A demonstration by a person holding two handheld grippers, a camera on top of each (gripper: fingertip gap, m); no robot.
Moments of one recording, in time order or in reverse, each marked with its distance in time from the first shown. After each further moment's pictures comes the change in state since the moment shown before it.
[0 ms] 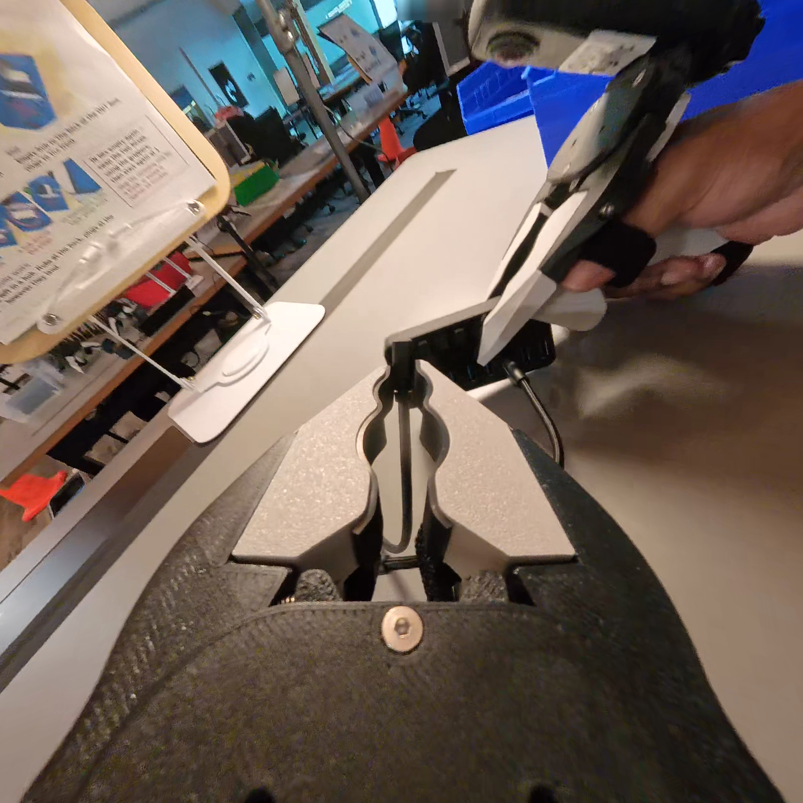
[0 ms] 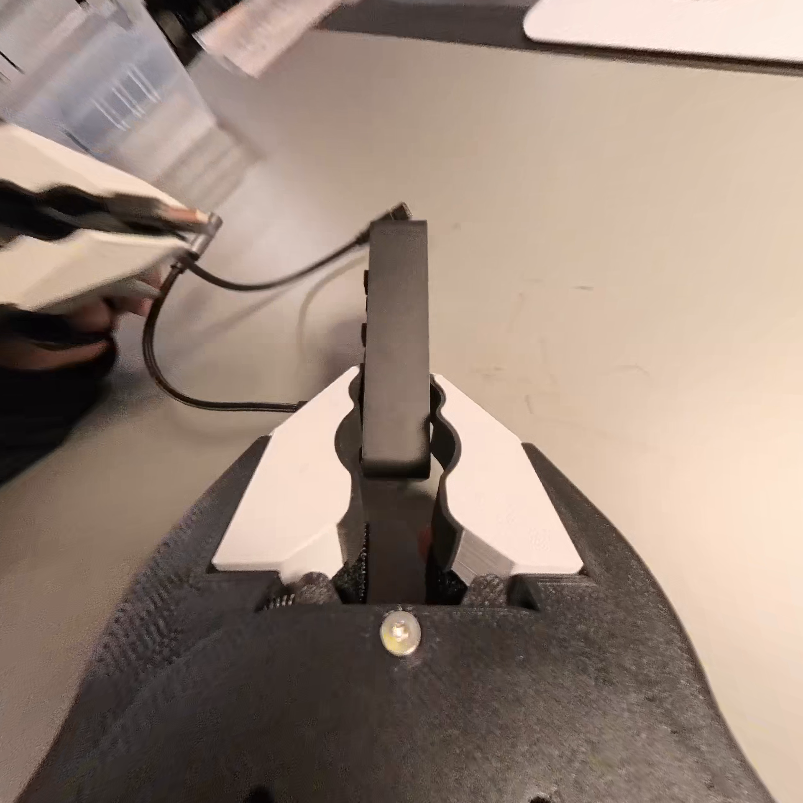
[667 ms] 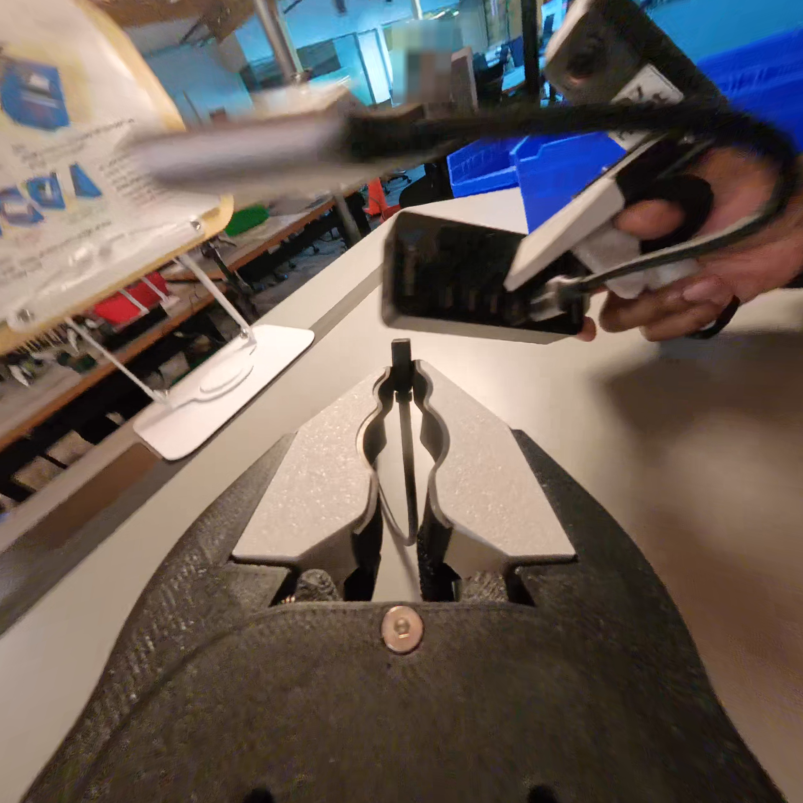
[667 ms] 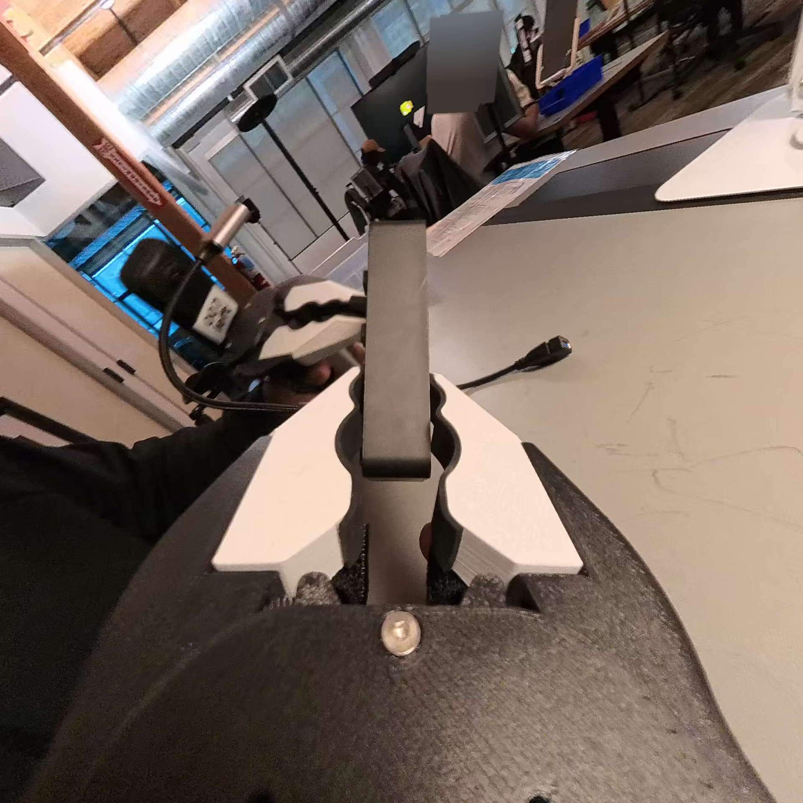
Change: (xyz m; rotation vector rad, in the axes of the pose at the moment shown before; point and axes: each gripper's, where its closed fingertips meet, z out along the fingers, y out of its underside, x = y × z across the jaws) left arm -0.006 -0.008 -0.004 0.123 0.041 -0.103; right arm -0.050 -0.042 -0.047 0.337 -0.387 0.125
